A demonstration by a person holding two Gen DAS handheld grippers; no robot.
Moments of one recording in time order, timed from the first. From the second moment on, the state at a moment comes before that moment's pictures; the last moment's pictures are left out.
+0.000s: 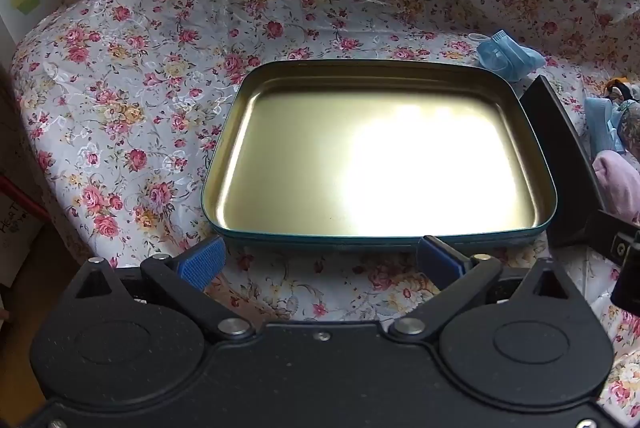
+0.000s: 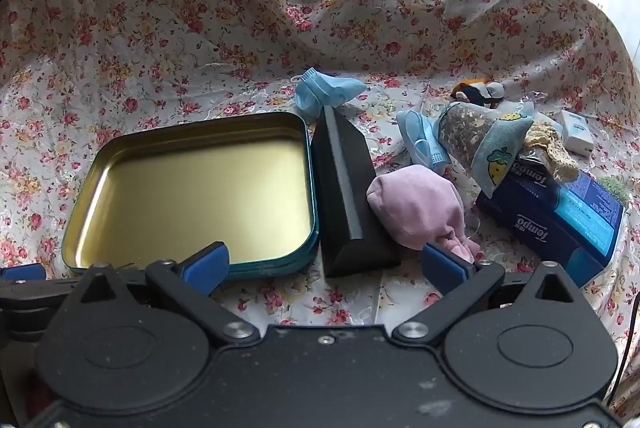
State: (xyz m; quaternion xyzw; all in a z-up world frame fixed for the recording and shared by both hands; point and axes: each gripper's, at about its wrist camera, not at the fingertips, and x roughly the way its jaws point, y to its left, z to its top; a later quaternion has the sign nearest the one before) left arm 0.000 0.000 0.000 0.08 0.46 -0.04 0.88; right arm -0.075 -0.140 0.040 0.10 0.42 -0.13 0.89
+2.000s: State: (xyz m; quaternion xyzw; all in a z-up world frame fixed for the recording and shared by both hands) left arm 0.001 0.004 -0.003 0.08 0.47 -0.03 0.88; right arm -0.075 -0.136 0.032 0.10 0.43 -0.12 0.89
